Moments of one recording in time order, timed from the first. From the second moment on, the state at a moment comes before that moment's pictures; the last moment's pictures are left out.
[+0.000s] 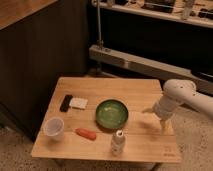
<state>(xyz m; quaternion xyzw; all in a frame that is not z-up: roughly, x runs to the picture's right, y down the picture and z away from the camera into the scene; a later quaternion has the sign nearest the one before) 0.265 0.175 0.781 -0.32 -0.21 -0.25 0.89</state>
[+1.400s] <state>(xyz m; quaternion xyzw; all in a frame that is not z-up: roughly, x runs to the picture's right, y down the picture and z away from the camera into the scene) 0.245 0.160 0.797 -0.34 -0.21 -0.25 0.88</state>
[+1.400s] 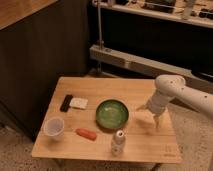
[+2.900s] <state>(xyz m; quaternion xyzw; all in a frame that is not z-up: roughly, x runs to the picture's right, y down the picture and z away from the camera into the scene) 0.227 0.147 0.819 -0.34 -0.22 -0.27 0.87</state>
